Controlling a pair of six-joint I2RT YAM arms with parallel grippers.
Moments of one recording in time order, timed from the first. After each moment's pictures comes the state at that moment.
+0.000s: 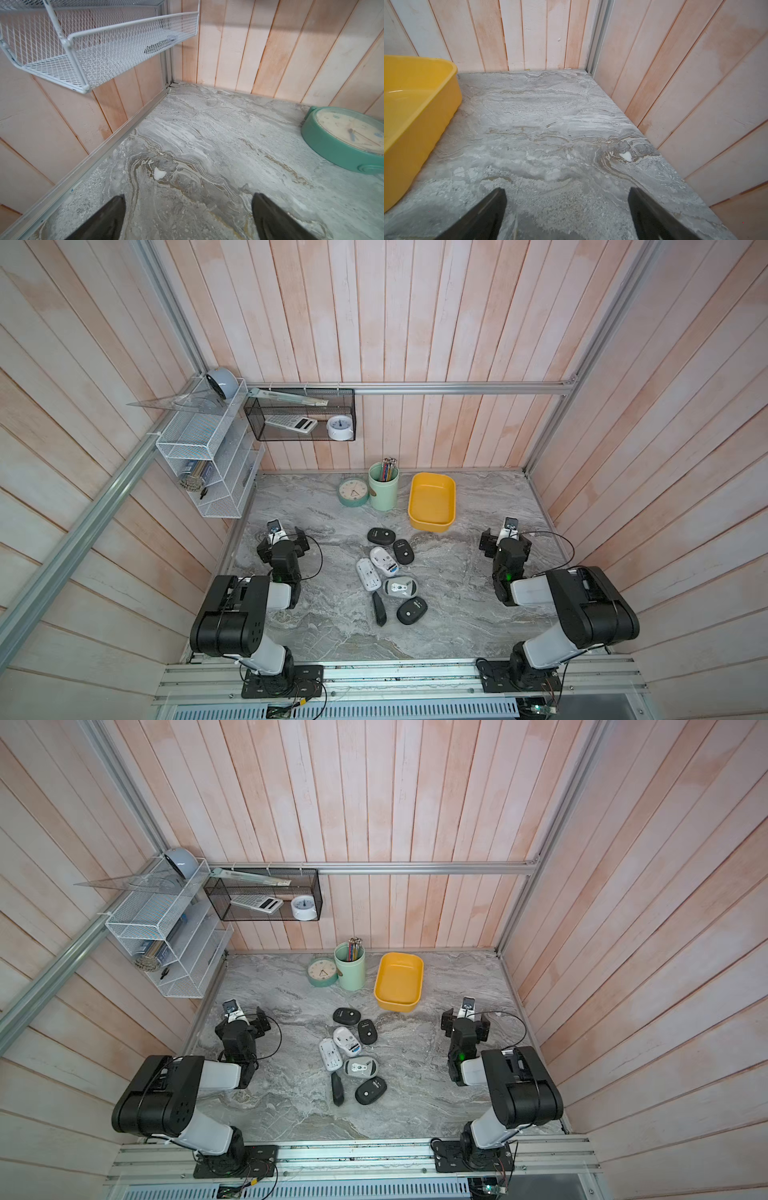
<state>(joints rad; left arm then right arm) -0.03 1.56 0.35 0.95 -0.40 -0.11 0.13 1.57 0.34 0.95 0.45 0.01</state>
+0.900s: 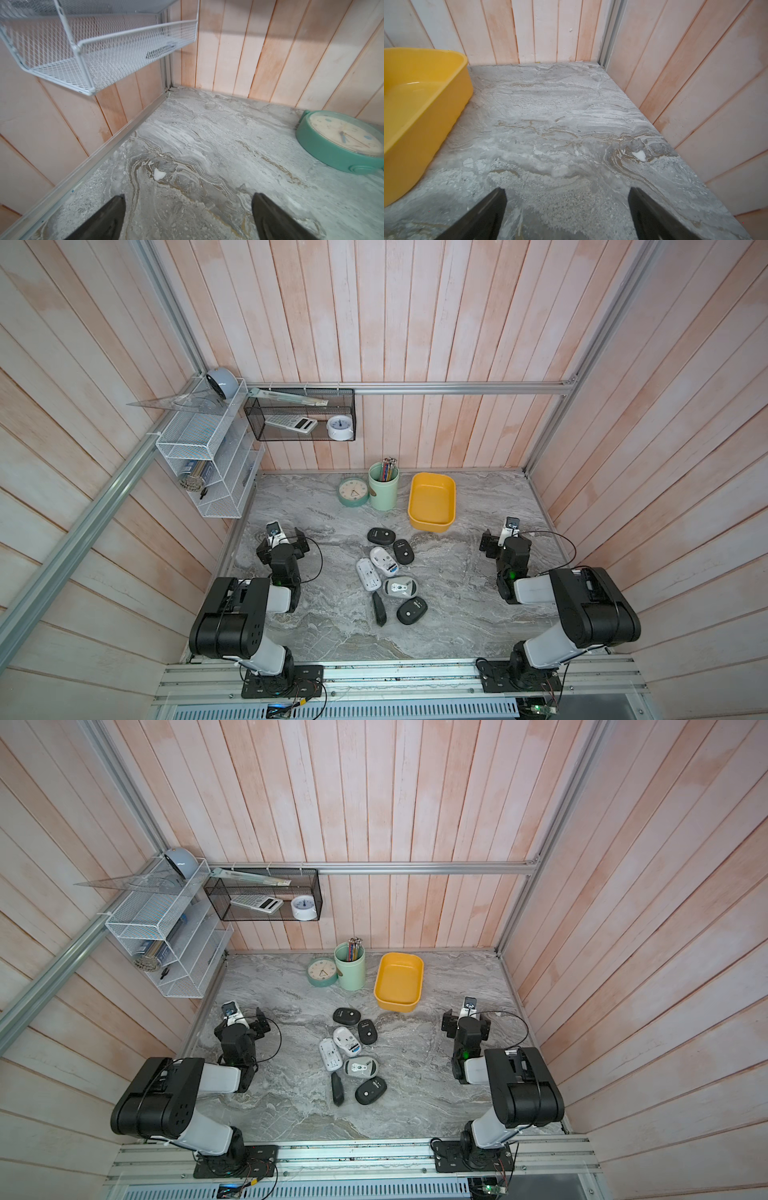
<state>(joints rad) -0.06 1.51 0.26 1.04 -0.43 -0.09 0.09 1.56 0.32 0.93 0.30 0.01</state>
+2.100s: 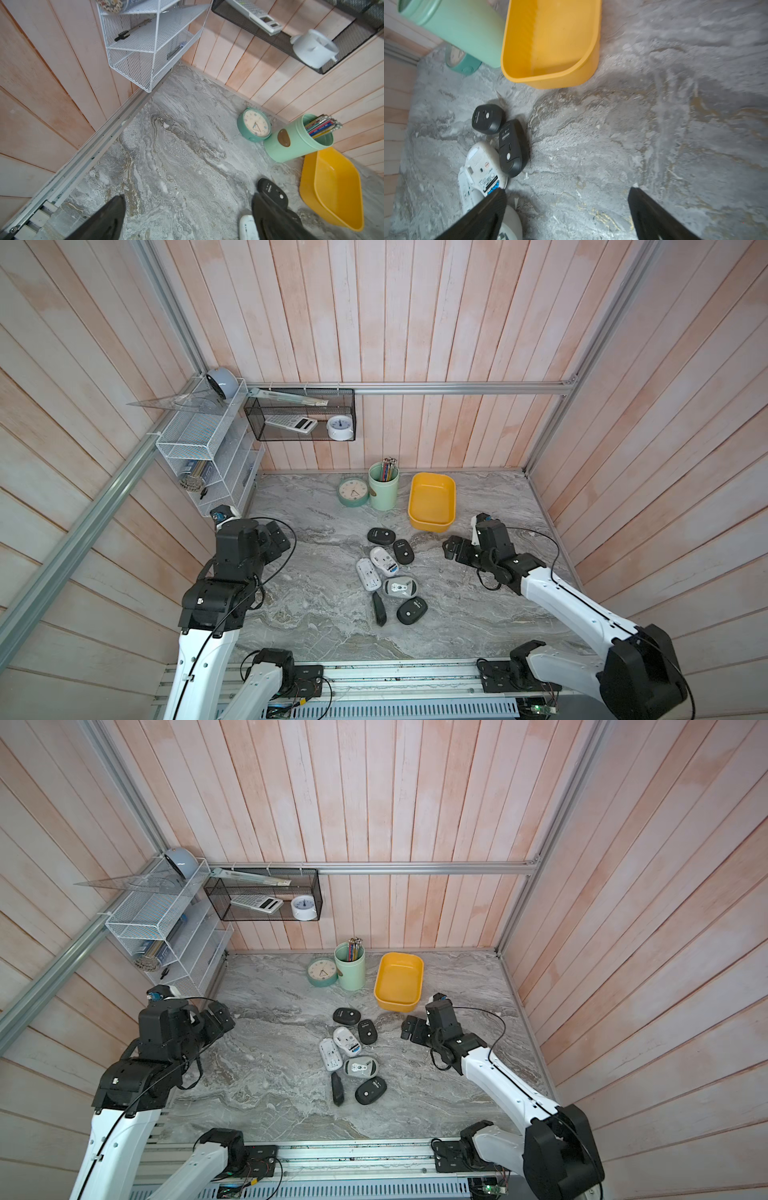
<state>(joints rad) -0.11 0.80 1.15 -0.97 -0.33 -0.48 0.46 1.22 0.75 -0.33 -0.02 0.64</state>
